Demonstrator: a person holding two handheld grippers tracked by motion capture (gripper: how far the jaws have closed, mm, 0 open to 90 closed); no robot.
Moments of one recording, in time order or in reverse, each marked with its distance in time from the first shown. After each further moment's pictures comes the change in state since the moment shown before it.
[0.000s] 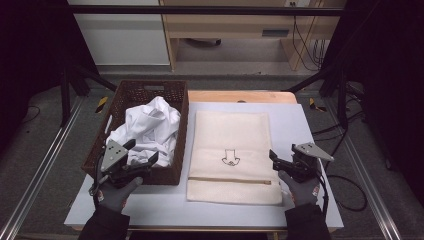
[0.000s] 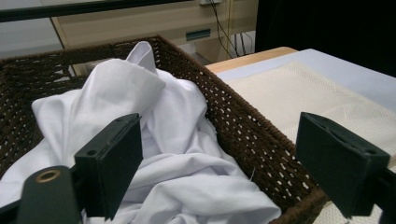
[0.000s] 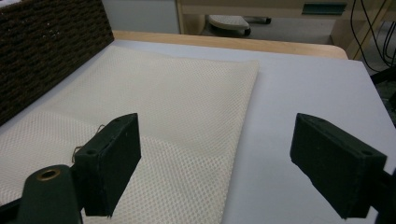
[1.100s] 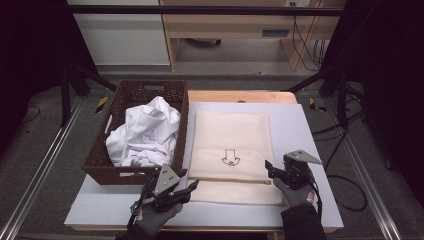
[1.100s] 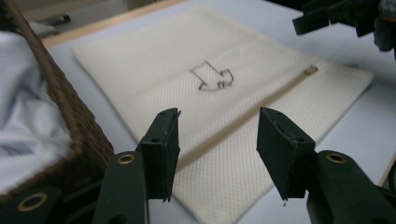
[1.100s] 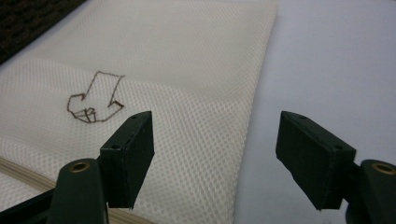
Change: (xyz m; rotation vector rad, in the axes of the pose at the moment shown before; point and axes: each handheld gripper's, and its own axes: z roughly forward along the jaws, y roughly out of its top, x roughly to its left) left arm -0.105 -0.025 0.024 0.199 -0.233 0.097; right arm 0.009 -0.026 0.011 0.152 0.007 0.003
